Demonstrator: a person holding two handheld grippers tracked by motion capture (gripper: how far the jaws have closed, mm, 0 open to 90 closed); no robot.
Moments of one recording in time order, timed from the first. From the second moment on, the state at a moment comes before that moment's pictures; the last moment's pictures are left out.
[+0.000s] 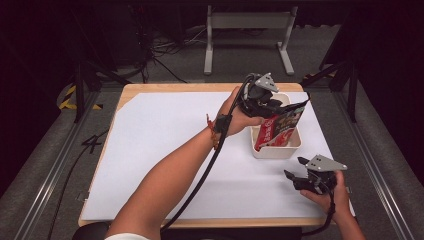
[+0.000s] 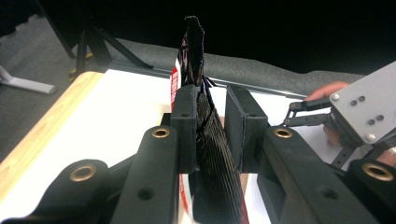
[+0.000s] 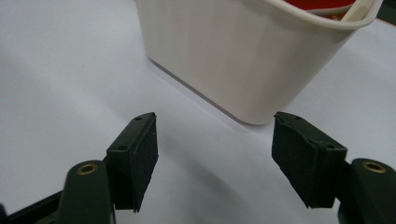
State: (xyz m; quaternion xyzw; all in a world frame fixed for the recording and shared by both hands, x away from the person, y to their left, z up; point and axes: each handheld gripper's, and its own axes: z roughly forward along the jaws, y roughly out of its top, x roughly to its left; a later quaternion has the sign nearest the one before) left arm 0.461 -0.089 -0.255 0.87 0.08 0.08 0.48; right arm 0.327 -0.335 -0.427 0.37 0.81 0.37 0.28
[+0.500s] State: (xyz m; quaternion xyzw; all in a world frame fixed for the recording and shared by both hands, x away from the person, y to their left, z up) left arm 0.449 -0.066 -0.256 0.87 0.06 0.13 0.47; right arm 0.325 -0.334 -0.425 0.36 0.81 0.37 0.28
